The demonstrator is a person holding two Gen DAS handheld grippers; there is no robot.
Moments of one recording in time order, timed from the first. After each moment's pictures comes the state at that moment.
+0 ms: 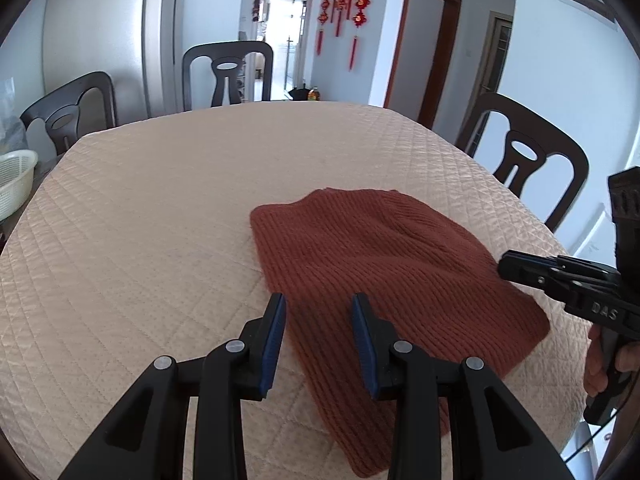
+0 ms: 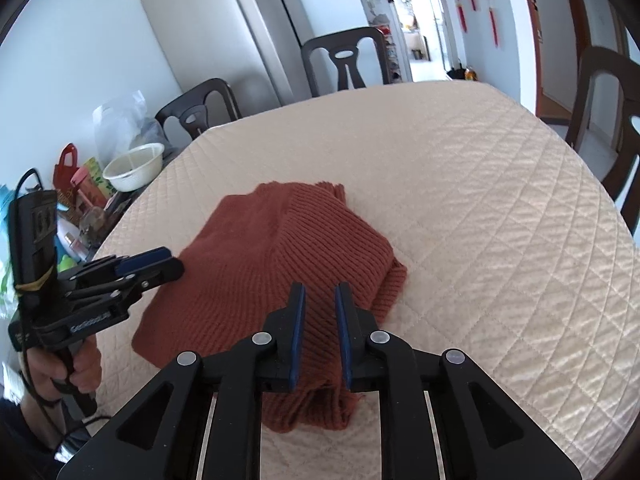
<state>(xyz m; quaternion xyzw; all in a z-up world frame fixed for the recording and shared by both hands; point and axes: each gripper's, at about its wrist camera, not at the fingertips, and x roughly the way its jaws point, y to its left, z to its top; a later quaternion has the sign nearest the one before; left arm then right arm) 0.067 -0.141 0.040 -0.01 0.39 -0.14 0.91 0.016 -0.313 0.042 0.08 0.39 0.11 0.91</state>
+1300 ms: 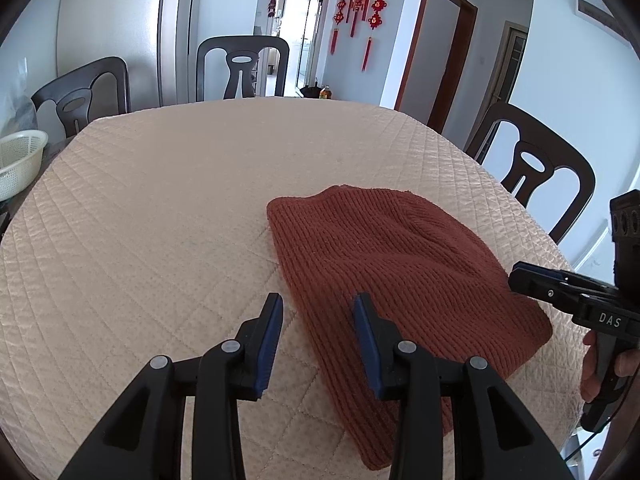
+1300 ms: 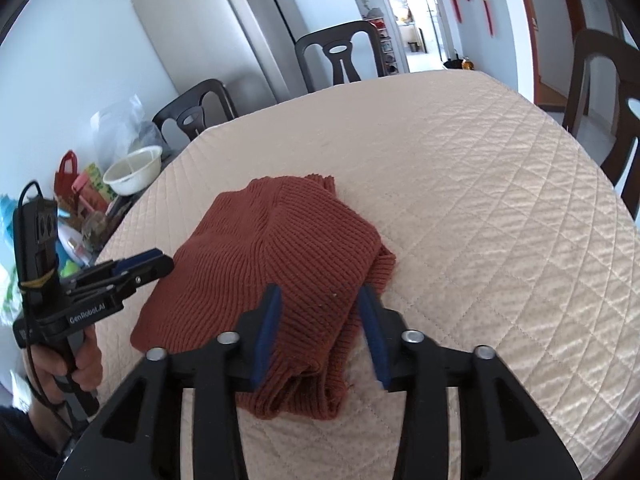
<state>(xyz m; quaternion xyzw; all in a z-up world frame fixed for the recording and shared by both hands) 0.066 -0.132 0.038 -0.03 0.39 -0.13 0.91 0.017 -0.328 0.035 0.11 0.40 0.10 0.90</state>
